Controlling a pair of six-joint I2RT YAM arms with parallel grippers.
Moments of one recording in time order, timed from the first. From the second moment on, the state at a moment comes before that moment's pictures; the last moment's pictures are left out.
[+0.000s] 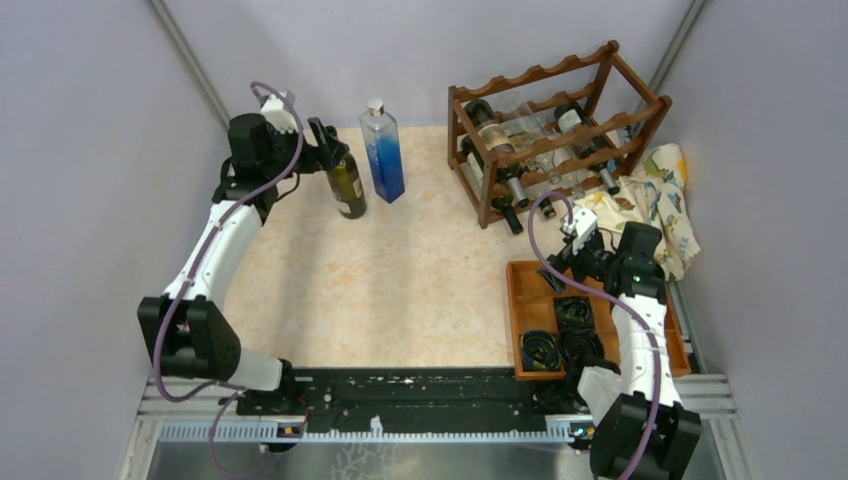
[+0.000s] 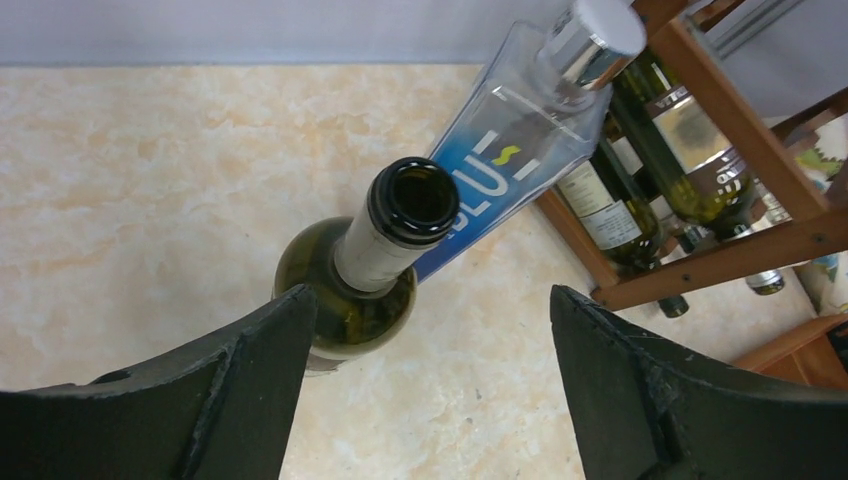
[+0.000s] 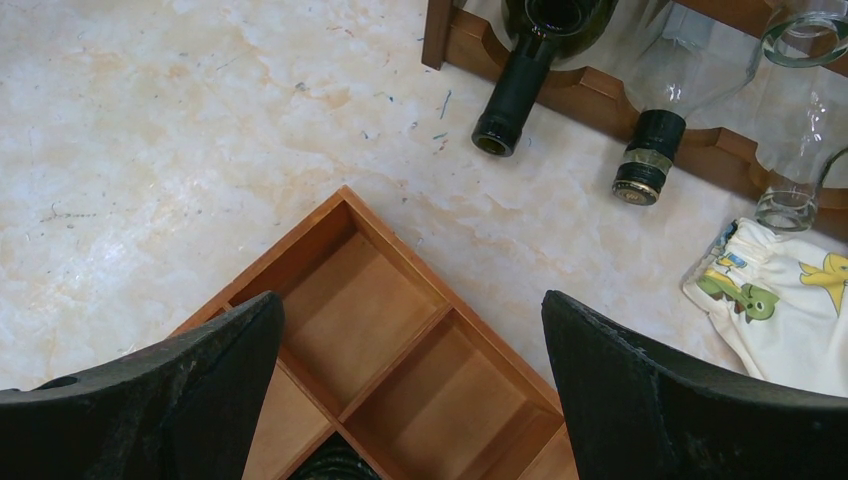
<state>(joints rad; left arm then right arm) -0.09 1.42 1.27 -0.11 0.34 -0.28 -0.28 0.90 0.60 -0.43 -0.87 -0.73</state>
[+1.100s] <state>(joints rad) -0.09 1.34 1.12 0.00 0.45 -0.06 -0.28 0.90 0.60 -0.44 -0.92 -0.73</state>
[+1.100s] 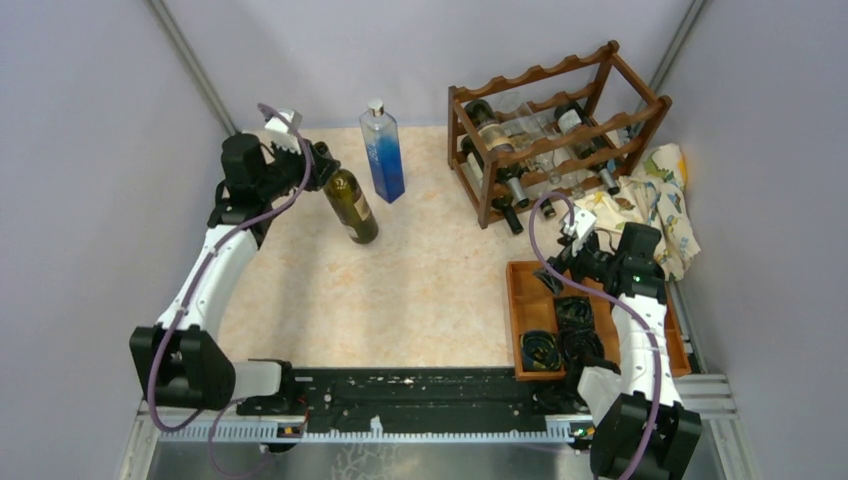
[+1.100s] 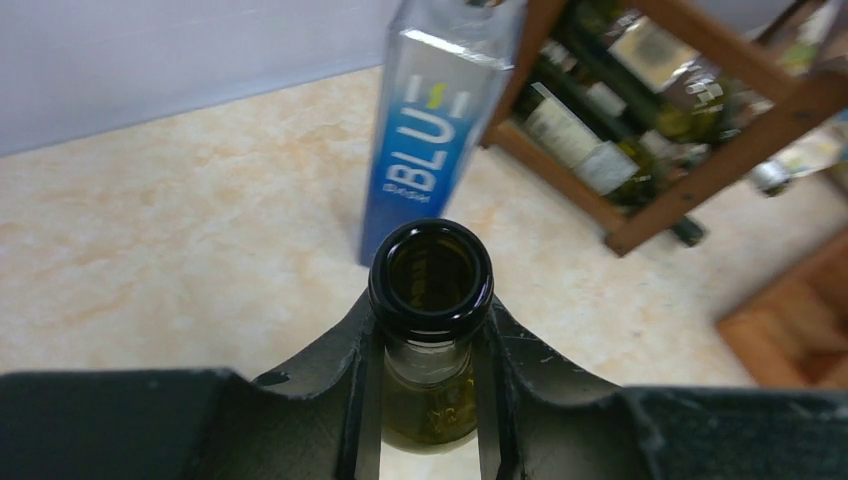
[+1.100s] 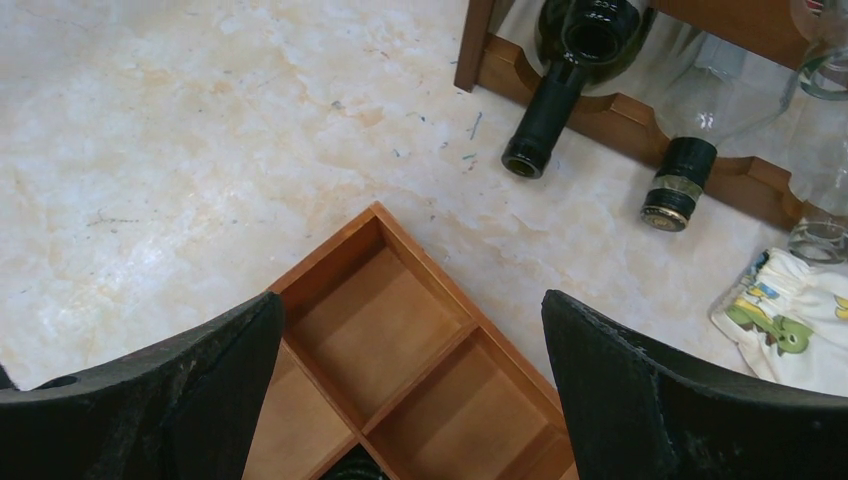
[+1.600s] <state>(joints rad) -0.14 1.01 0.52 0.24 0.66 -0.78 -0.09 0.95 0.68 -0.59 -1.14 -0.72</state>
